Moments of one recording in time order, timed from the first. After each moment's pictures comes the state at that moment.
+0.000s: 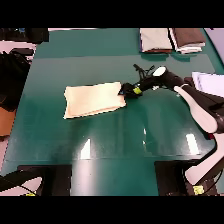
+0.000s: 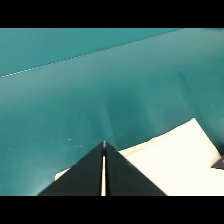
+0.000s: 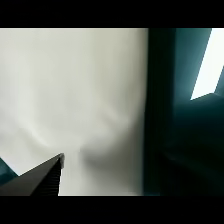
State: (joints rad) left arm -0.23 -1.26 1.80 1.44 -1.10 -1.51; right arm 0.25 -1.82 1.42 -0.66 1.07 1.32
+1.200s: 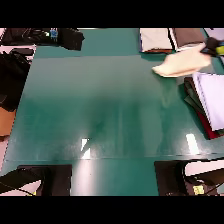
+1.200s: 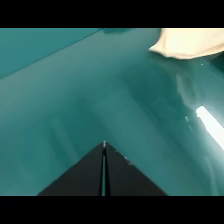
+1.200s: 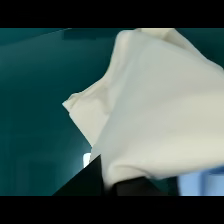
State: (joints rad) left arm -0.48 -1.26 1.80 1.36 -1.04 -1.49; right arm -0.45 -1.59 1.85 -1.08 1.22 1.39
